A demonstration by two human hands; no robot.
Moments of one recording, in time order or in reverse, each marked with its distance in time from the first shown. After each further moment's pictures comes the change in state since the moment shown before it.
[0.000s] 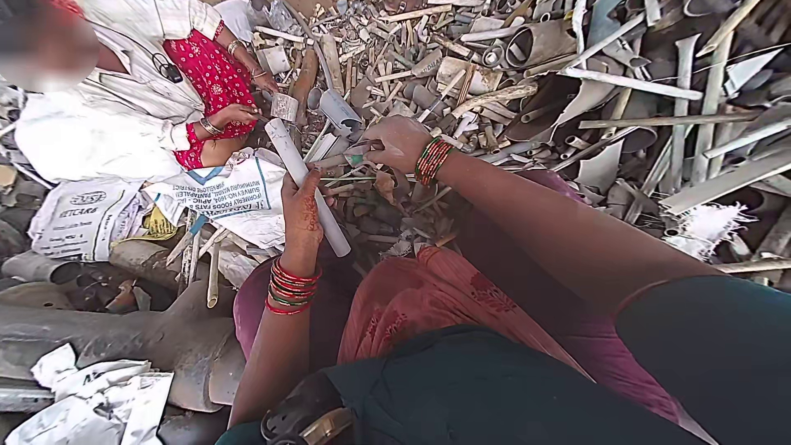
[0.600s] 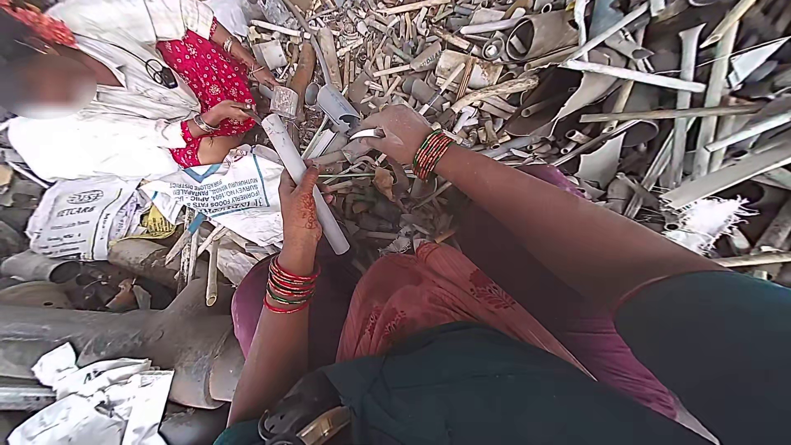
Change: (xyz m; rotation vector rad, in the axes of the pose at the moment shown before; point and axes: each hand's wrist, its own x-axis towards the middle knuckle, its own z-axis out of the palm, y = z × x) left_hand -0.001 0.000 0.000 0.022 0.000 -0.006; right_hand 0.002 0.003 -0.001 0.049 0.048 0.060
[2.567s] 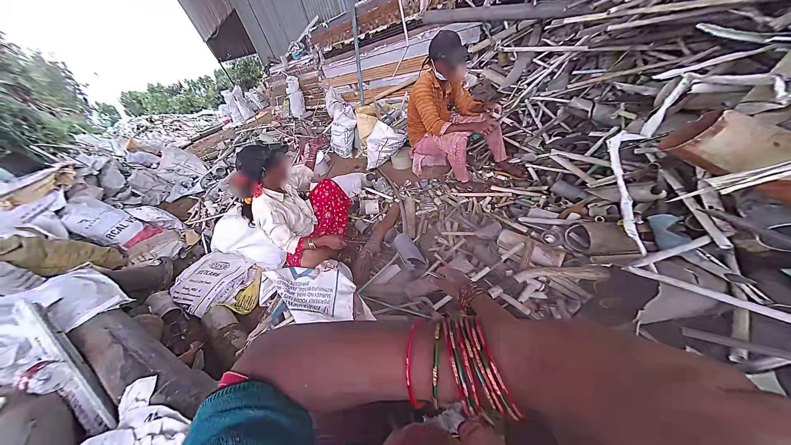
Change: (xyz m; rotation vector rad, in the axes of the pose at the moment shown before) left_hand -0.161 0.166 0.159 0.626 -0.940 1.930; right_hand 0.025 0.039 0.015 0.139 0.002 0.159
